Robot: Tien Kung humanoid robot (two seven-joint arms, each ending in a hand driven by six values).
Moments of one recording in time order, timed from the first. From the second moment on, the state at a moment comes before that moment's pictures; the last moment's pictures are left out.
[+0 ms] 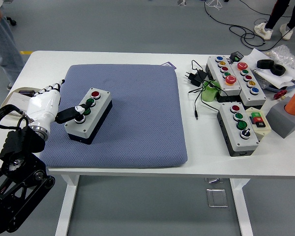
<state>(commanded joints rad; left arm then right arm) -0.32 0.26 -1.07 -1.50 2.25 0.11 0.65 0.06 -0.14 0.68 0.18 -0.40 -0.22 -0.23</state>
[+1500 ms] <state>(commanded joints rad) -0.43 0.20 -0.96 -1.31 2.27 -0.09 0.65 0.06 -0.15 0.68 0.18 -0.41 -0.22 -0.23</state>
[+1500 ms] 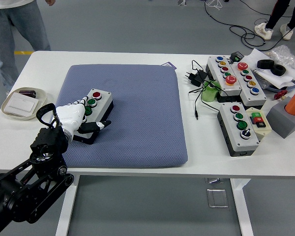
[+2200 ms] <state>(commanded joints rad) -0.46 0.21 -0.95 -1.29 2.27 -0.06 0.65 0.06 -0.15 0.68 0.18 -0.42 -0.22 -0.23</state>
